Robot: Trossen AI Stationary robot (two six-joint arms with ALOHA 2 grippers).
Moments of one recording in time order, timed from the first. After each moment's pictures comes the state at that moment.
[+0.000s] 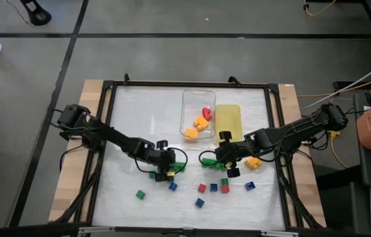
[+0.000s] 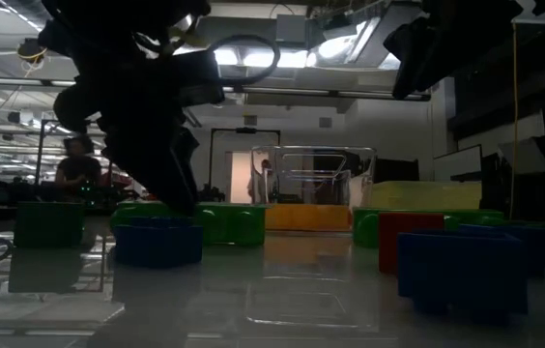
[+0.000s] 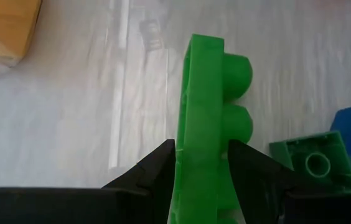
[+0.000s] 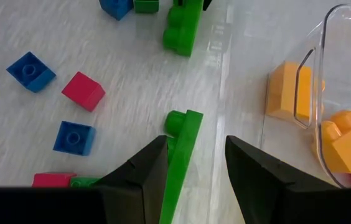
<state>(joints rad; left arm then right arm) -0.29 1.69 0.86 -0.17 -0.19 -0.28 0.33 1.38 1.05 -0.62 0.16 0.06</state>
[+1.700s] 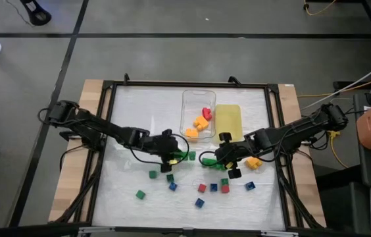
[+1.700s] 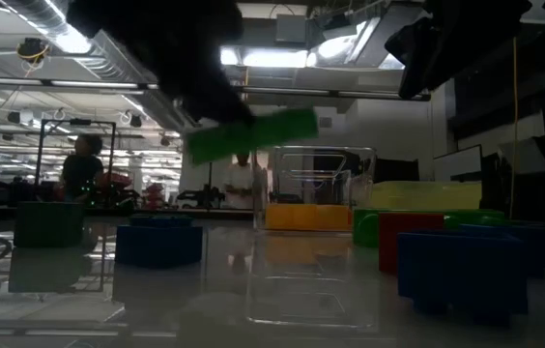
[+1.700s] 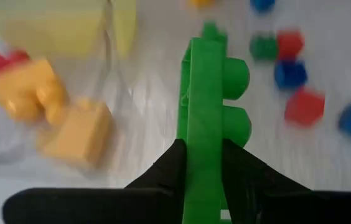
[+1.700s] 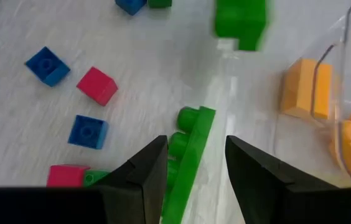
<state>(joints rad) -0.18 1.52 0.86 0.01 -0.18 -0.17 0.33 1.38 1.05 -0.63 0.09 0.06</state>
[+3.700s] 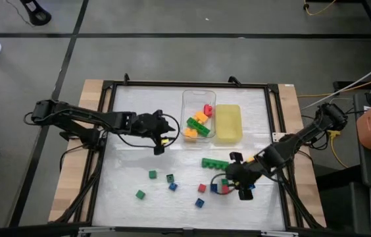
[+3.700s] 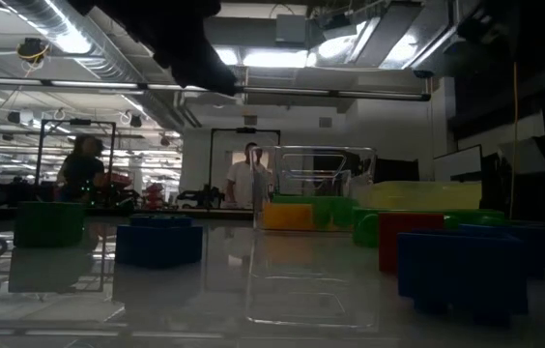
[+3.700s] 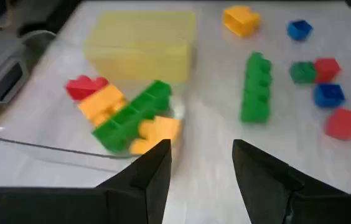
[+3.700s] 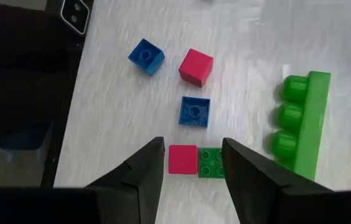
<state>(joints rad) -0.05 1.28 0.86 -0.19 -0.18 -0.05 0.60 1.38 1.05 -0.64 0.10 0.49</state>
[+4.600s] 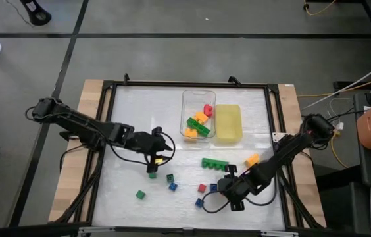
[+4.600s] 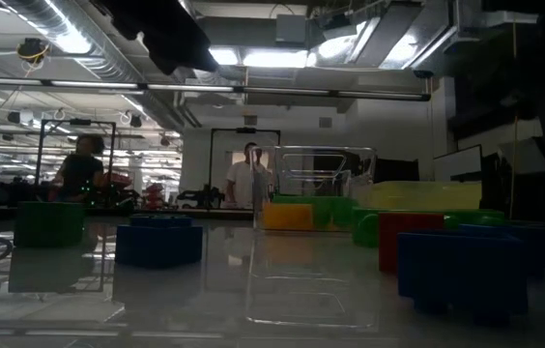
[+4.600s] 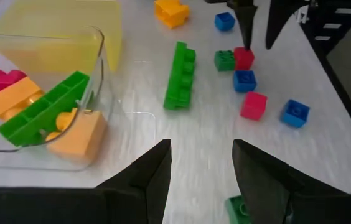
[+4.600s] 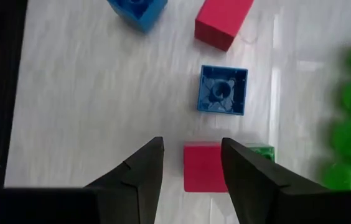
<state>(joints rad) -0.26 1.28 0.86 -0.20 -0.18 -0.19 0.67 1.66 1.05 -0.54 0.12 0.57</state>
